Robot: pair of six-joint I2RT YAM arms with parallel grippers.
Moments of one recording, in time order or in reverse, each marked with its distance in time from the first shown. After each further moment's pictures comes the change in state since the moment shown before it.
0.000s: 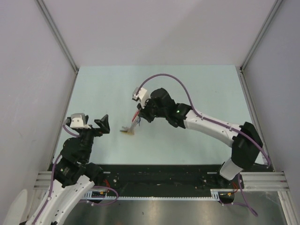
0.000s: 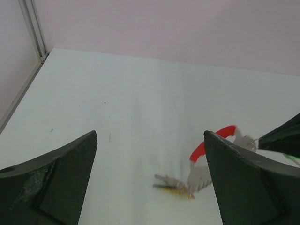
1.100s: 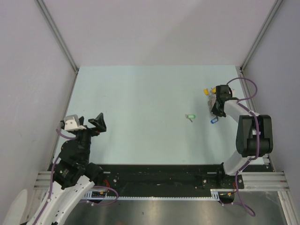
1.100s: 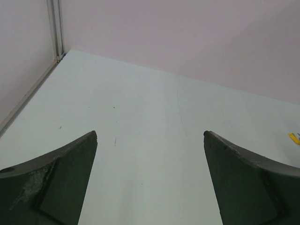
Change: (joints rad) left arm -0.004 -0.036 -0.010 0.024 -0.107 -0.055; right arm -0.898 0.113 -0.294 -0.204 0.415 0.536
